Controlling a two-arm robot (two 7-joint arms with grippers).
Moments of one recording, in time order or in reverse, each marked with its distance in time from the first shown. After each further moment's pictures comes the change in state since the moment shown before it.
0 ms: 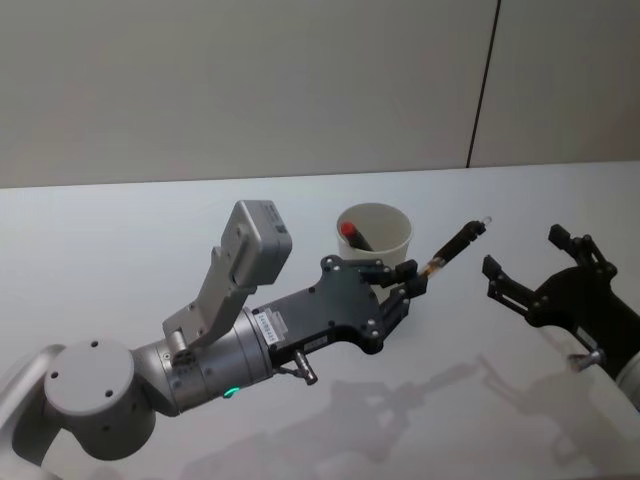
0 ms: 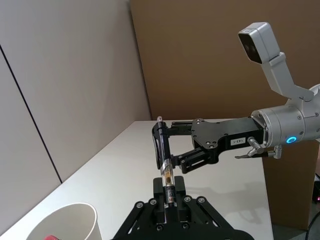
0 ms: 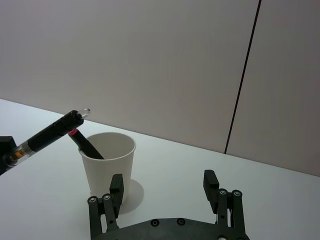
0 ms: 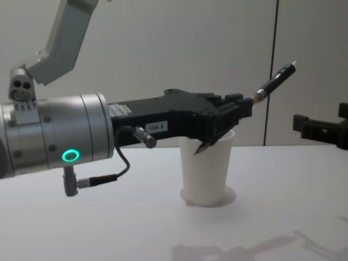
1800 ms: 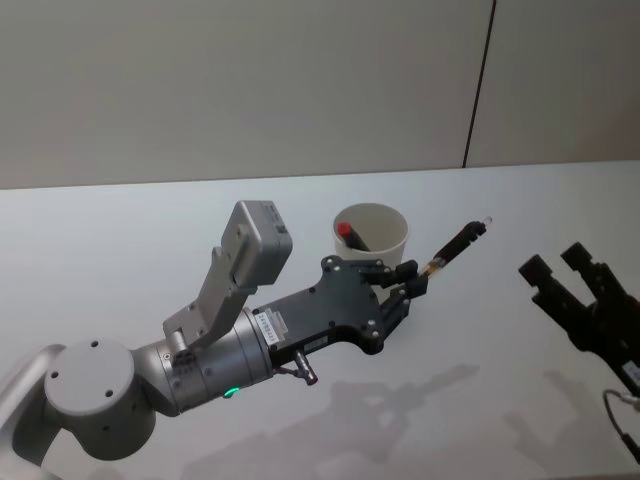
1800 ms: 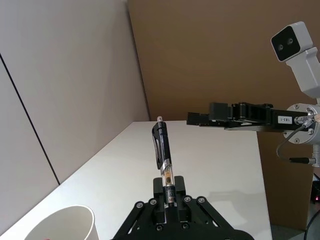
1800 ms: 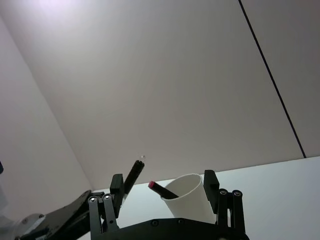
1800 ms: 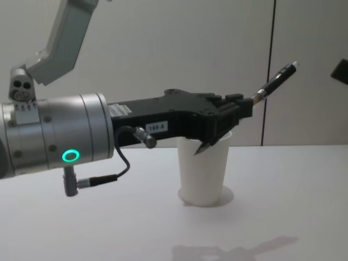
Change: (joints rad) left arm 0.000 0.000 0.001 0.000 0.000 0.000 -0.001; right arm -0.148 0.024 0.040 -0.010 0.603 -0.231 0.295
